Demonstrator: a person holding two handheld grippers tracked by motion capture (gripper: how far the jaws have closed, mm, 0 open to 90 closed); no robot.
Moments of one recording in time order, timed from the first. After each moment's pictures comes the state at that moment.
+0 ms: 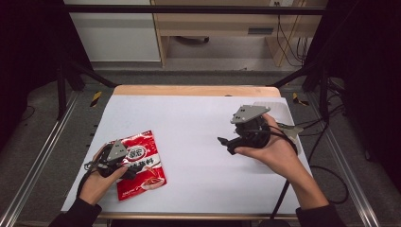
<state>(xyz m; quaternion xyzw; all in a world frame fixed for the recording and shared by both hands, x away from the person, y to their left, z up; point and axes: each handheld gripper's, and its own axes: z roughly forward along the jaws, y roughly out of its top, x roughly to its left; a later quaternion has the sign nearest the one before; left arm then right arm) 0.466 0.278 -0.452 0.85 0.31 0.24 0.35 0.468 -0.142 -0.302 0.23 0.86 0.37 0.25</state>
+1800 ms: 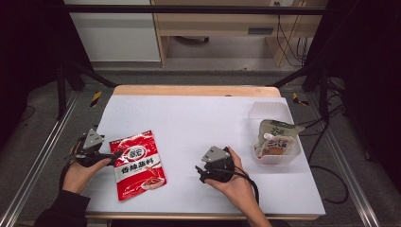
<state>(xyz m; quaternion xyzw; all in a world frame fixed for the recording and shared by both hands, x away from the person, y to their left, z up) 0.493 0.347 -0.448 0.80 0.39 0.28 0.35 0.450 -0.077 -0.450 0.28 0.85 0.36 0.26</state>
